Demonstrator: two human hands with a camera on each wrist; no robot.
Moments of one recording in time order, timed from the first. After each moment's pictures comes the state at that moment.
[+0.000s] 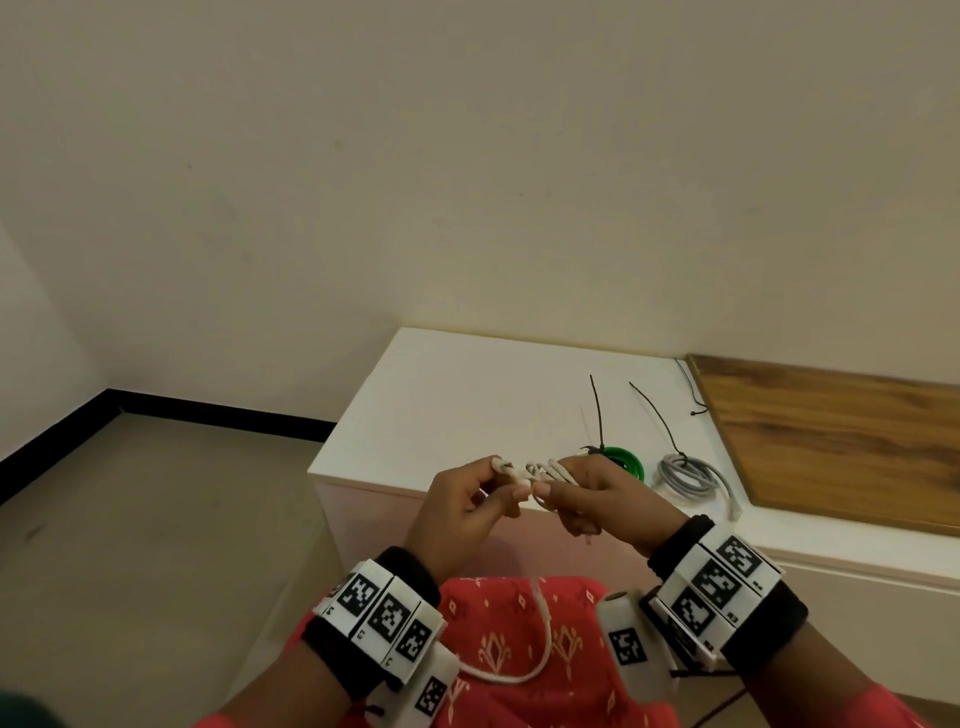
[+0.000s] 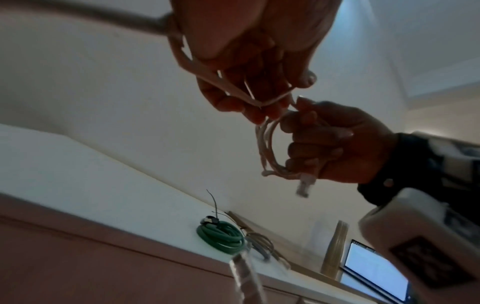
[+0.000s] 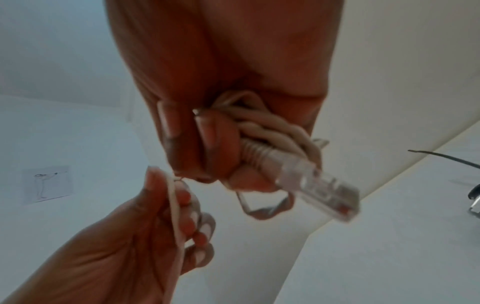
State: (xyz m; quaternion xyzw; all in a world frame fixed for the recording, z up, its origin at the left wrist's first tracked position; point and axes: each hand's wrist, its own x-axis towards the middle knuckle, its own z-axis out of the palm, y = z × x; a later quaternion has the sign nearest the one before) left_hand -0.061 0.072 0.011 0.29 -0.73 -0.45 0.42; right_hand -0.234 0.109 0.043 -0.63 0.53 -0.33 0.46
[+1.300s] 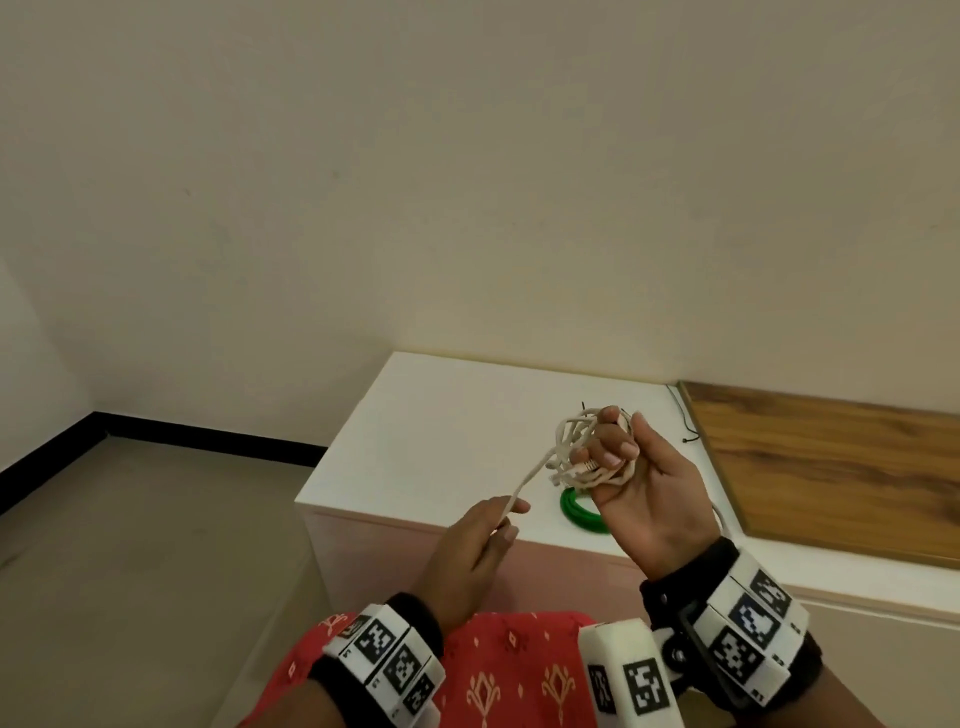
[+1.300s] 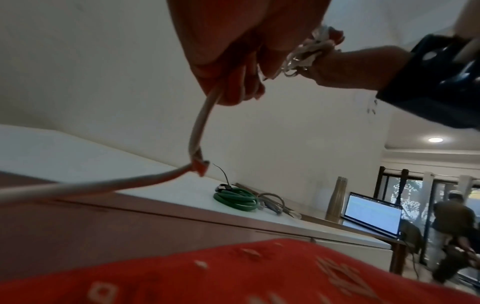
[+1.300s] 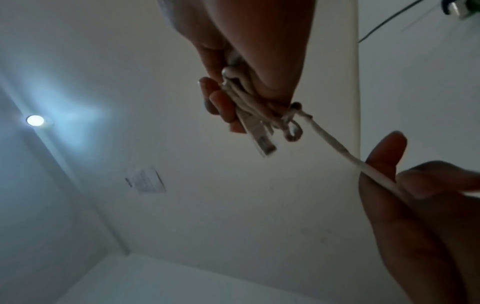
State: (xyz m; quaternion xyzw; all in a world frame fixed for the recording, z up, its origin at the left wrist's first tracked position) left_hand -0.072 0.070 -0.017 0.32 -0.78 -0.41 0.35; right_hand -0.238 0.108 0.073 -0.21 0.18 -0.71 0.64
